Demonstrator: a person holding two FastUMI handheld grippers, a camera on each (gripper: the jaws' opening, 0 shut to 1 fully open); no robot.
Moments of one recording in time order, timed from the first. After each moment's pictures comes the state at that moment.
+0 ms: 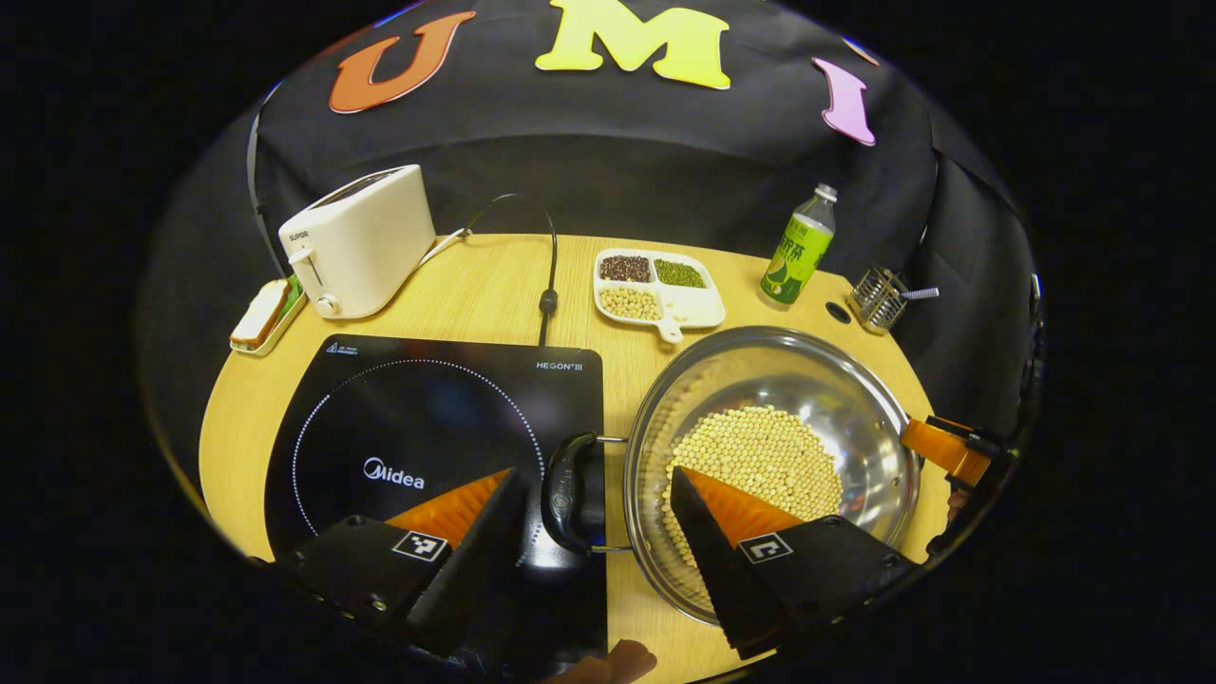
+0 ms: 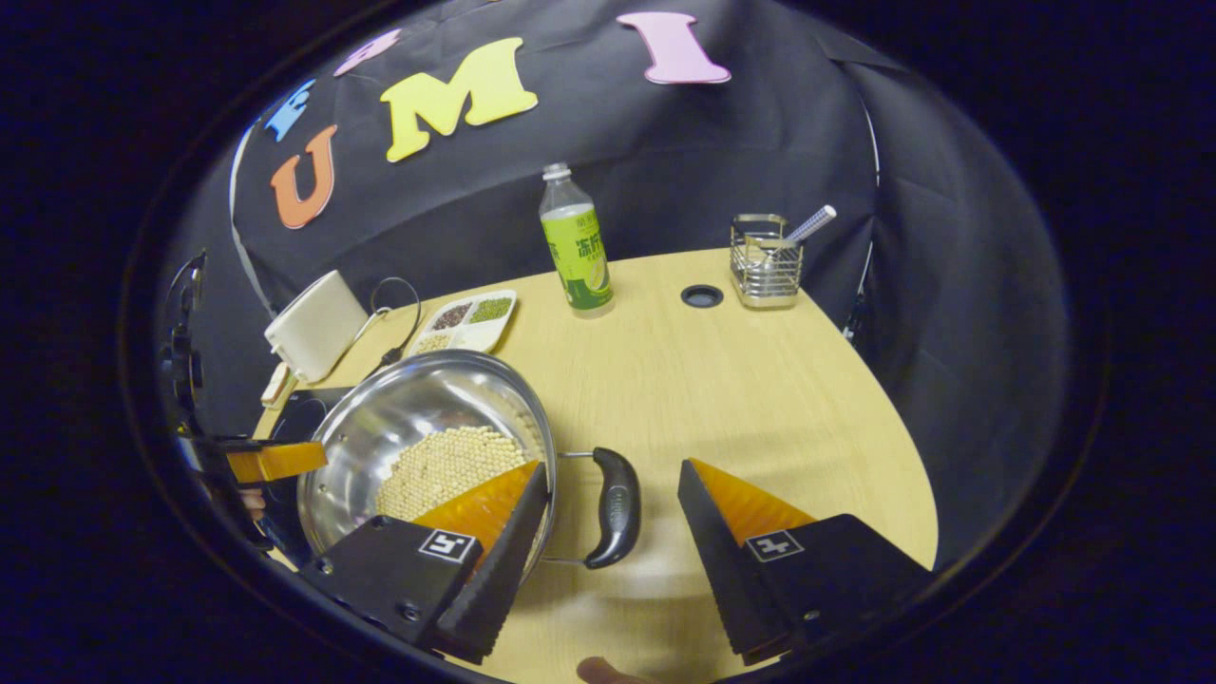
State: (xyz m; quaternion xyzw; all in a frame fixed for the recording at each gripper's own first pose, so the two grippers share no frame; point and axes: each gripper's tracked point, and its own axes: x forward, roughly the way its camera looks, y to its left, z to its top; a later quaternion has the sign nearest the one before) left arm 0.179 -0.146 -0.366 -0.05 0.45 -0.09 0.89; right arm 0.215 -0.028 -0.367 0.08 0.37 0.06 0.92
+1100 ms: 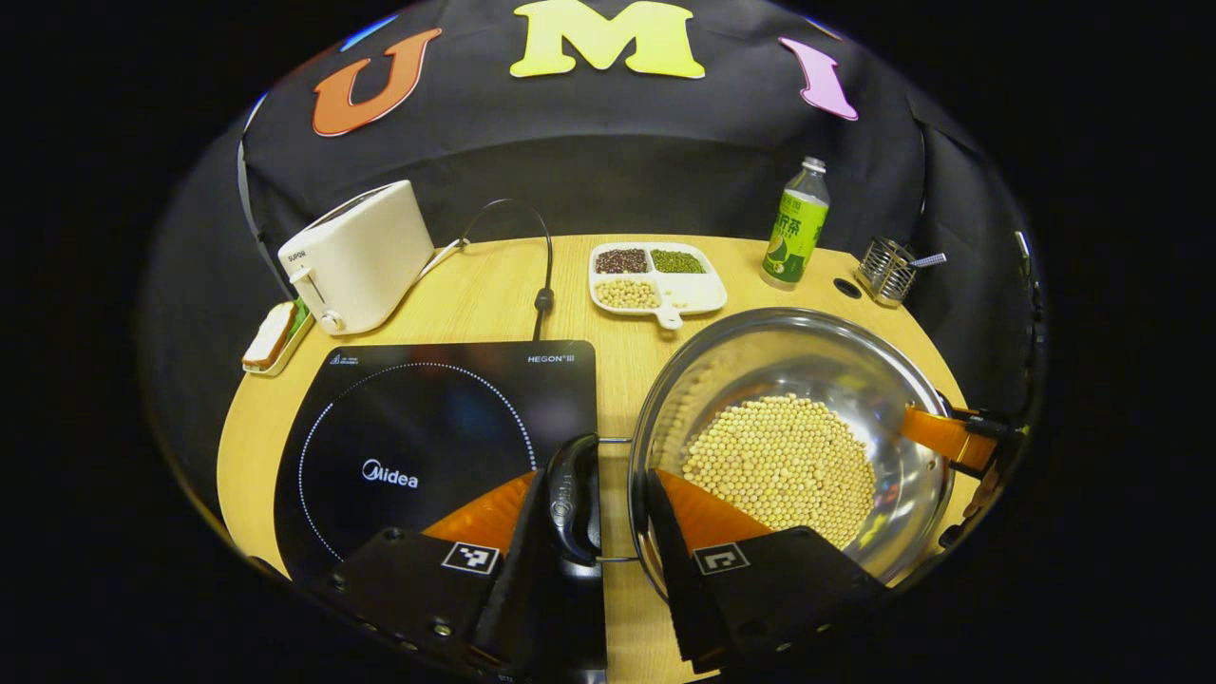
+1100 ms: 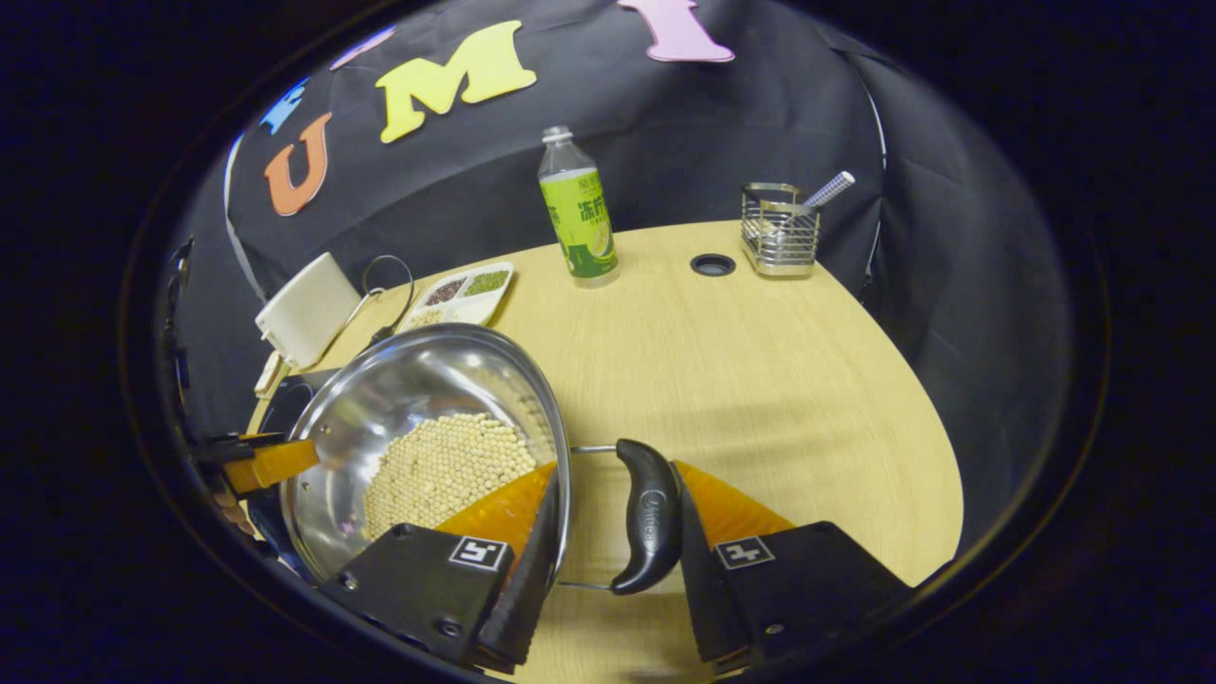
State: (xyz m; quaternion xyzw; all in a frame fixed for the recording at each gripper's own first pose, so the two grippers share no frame) left arm 0.179 -0.151 -0.379 -0.01 0.43 -0.08 0.90; right arm 0.210 -0.026 -0.390 0.07 0.39 0.05 0.92
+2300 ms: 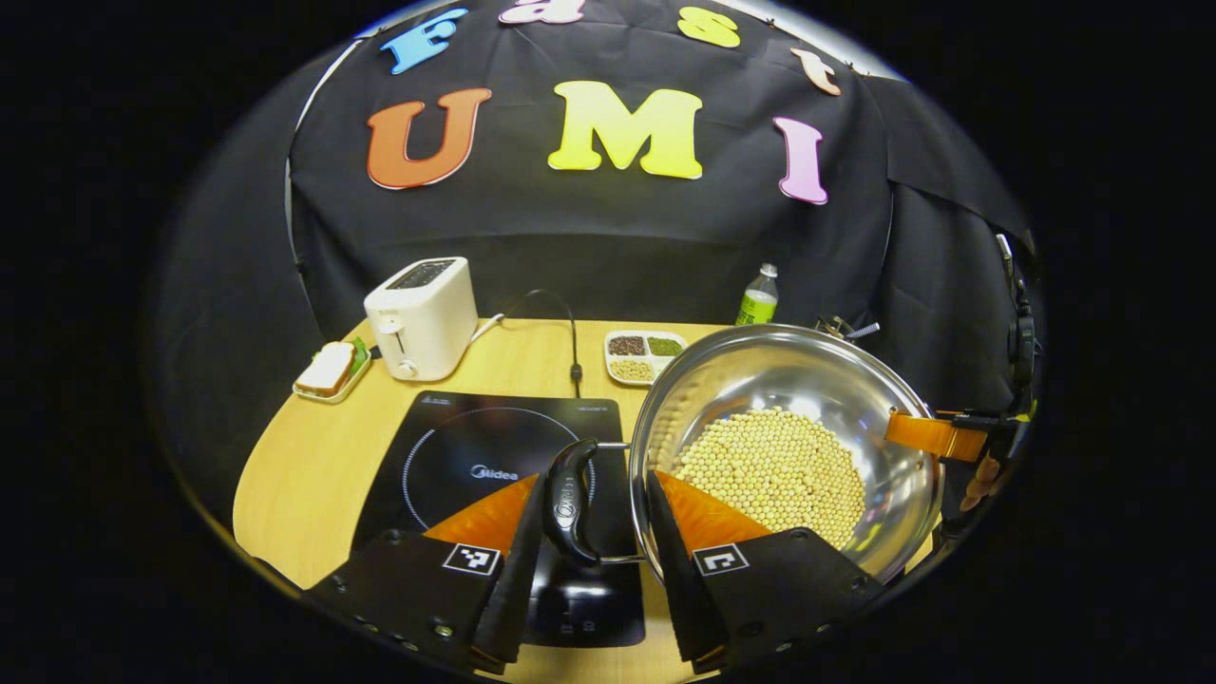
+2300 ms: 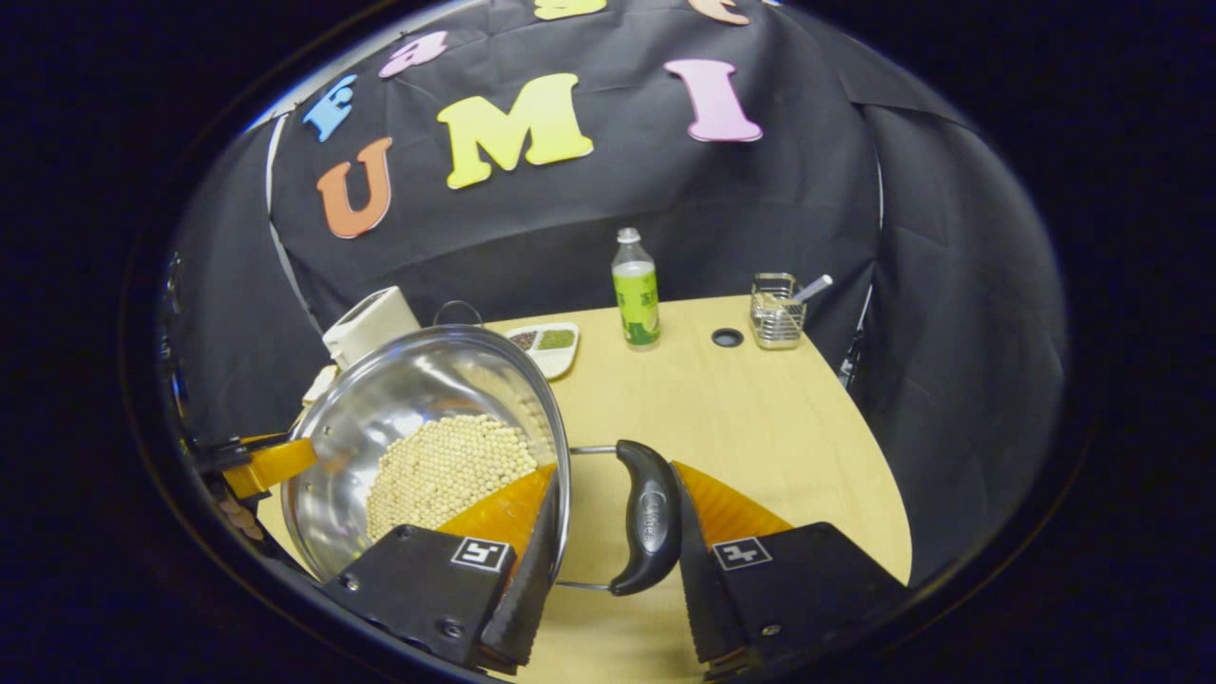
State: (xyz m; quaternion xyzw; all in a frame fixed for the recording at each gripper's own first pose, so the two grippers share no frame) left arm 0.115 -0.084 -0.254 -0.05 0.31 -0.09 0.94; right arm 0.139 0.030 -0.261 0.05 0.32 0.08 0.94
